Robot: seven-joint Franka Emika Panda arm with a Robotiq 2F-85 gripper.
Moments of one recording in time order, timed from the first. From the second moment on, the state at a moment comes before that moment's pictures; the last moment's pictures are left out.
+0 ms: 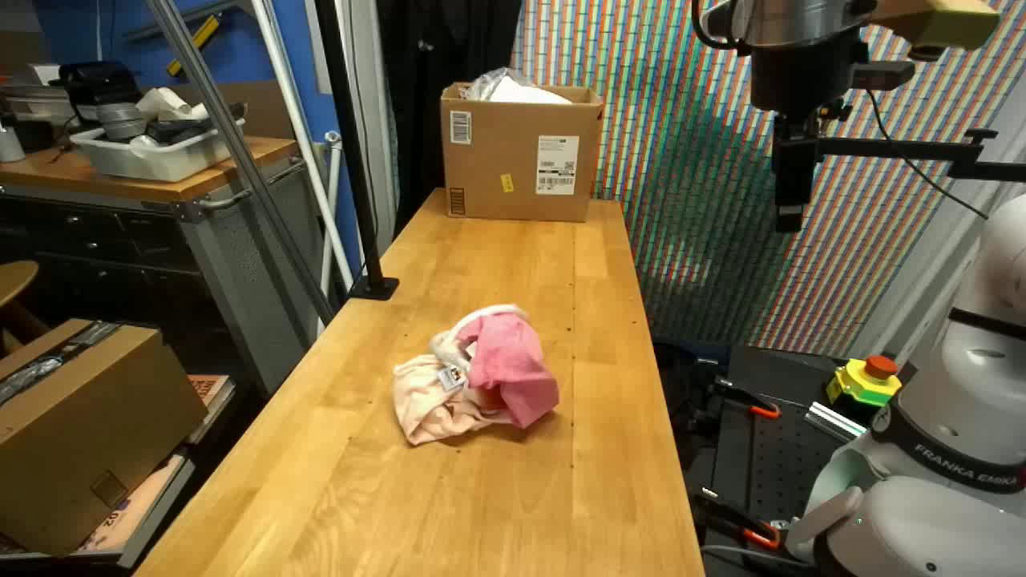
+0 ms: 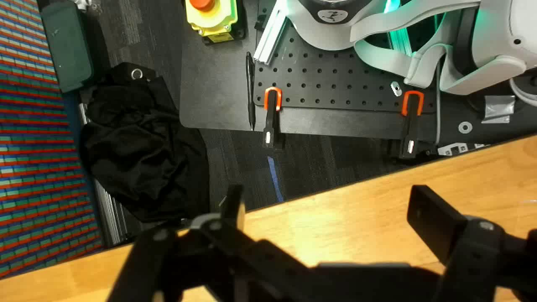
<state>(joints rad) 0.02 -0.77 0.17 -2.52 -0.10 1.49 0.06</state>
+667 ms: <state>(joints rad) 0.02 -0.77 0.16 -2.52 -0.10 1.49 0.06</state>
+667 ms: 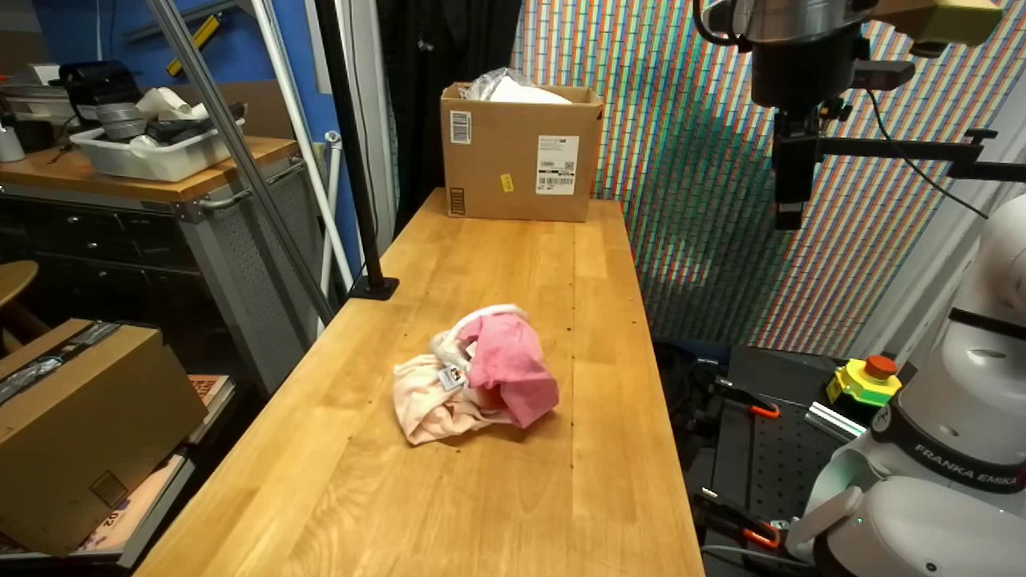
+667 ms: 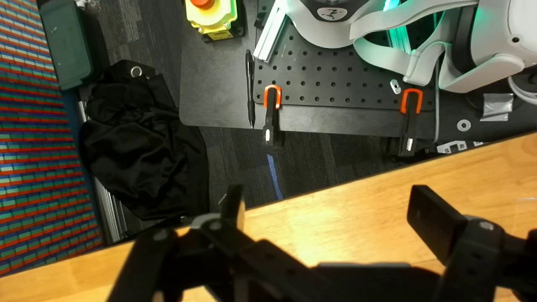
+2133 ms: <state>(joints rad) 0.10 -0.24 0.23 -2.18 -0.12 1.76 0.12</state>
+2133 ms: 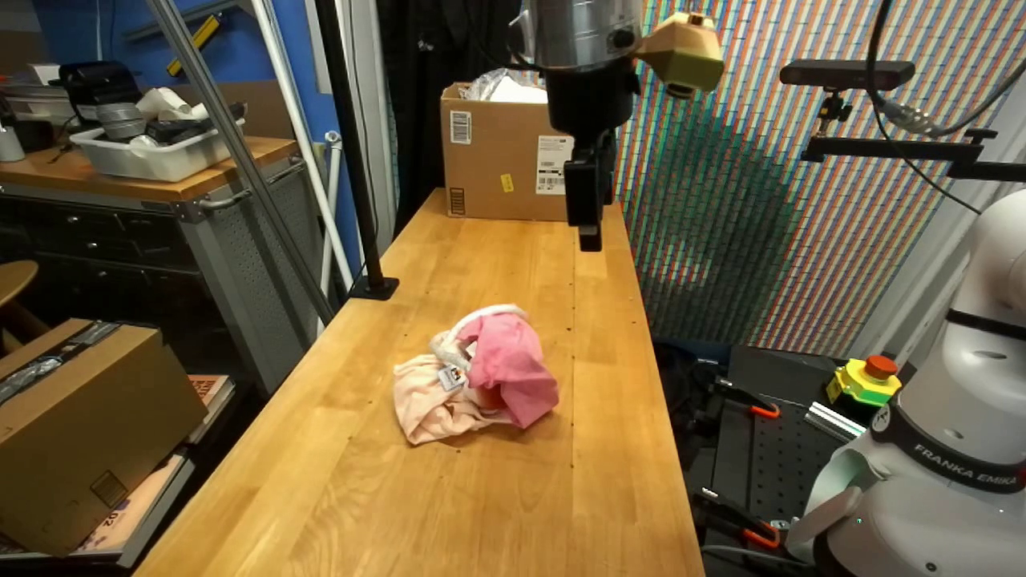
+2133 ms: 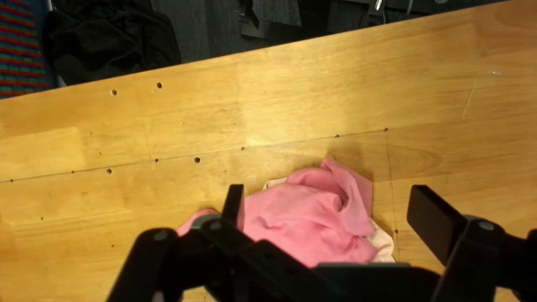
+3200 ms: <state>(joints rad) 0.25 0.14 0.26 -1.85 -0.22 1.75 0.15</state>
